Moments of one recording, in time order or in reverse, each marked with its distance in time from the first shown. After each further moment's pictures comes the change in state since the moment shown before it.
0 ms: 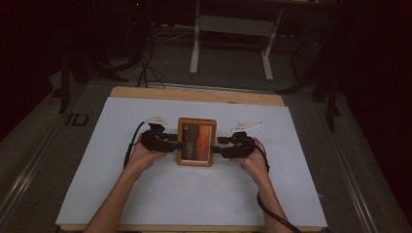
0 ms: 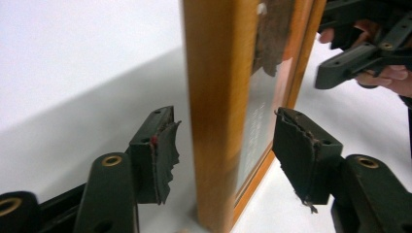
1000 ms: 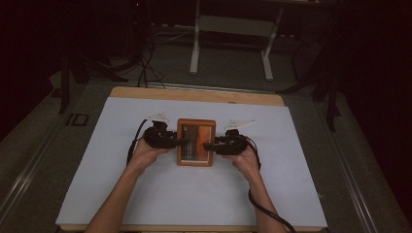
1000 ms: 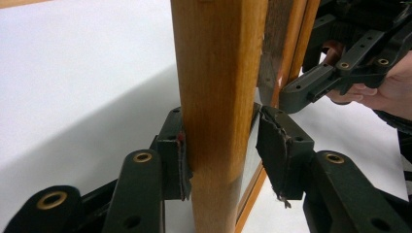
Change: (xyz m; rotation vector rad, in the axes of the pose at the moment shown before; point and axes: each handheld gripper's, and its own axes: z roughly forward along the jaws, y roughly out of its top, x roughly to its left) left arm 0.001 0.012 0.009 -0.016 -0.050 0.056; right arm -0.002 0.006 0.025 -0.026 0.073 0.022
